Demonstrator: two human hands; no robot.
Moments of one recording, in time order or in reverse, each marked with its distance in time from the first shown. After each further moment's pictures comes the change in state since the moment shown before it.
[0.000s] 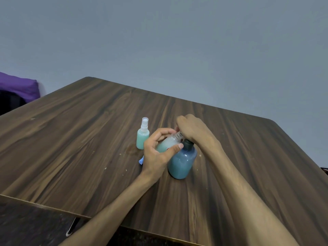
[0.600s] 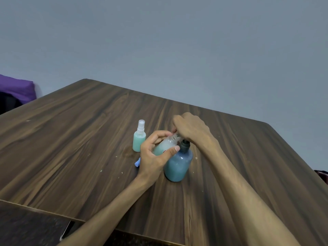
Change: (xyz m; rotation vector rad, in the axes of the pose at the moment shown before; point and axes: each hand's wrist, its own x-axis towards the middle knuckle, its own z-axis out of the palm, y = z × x) left_hand -0.003 -0.002 0.000 0.010 0.010 0.002; right_hand -0.002 -0.002 -0.006 -0.060 0.035 -0.020
